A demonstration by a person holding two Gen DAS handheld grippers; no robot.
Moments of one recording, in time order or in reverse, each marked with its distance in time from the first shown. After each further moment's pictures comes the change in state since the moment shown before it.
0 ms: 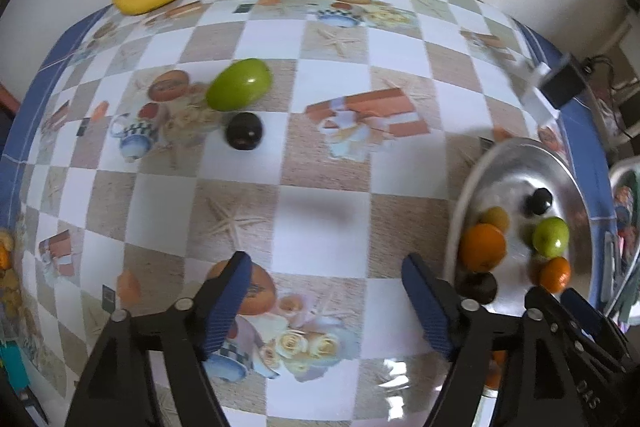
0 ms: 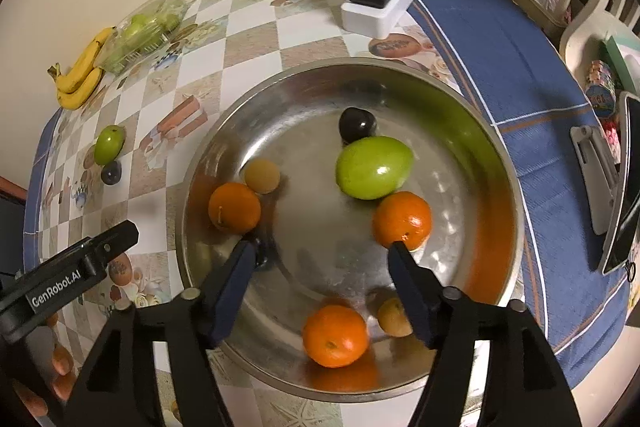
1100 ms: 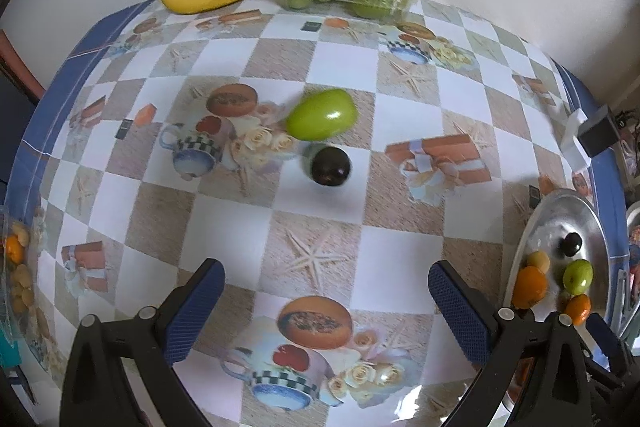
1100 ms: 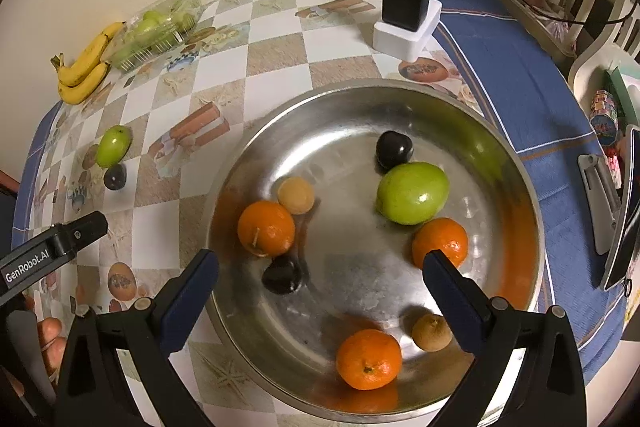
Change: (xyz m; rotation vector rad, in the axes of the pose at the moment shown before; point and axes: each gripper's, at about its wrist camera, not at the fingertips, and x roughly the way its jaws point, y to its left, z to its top) left arm -0.005 0.054 0.018 -0.074 -0.061 0.048; right arm 0.005 0.031 0.005 -0.041 -0.062 -0.041
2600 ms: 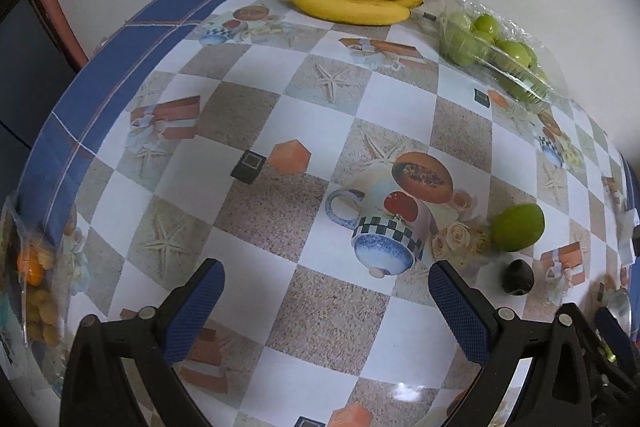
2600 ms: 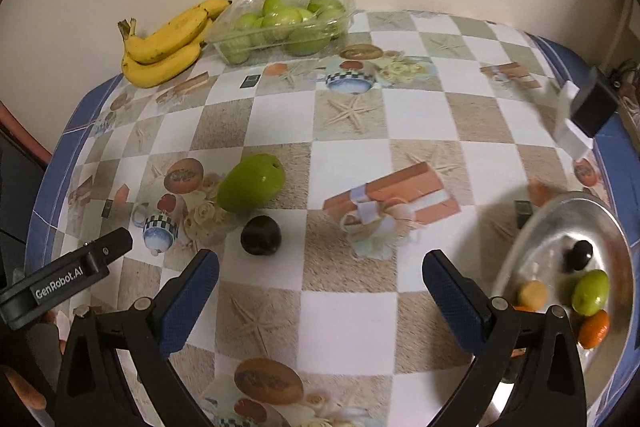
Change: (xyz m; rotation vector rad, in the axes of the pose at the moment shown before) left arm 0.029 0.151 0.053 -0.177 -0.041 0.056; right arm 0.037 0.172 0.042 -0.170 -0.064 0.106
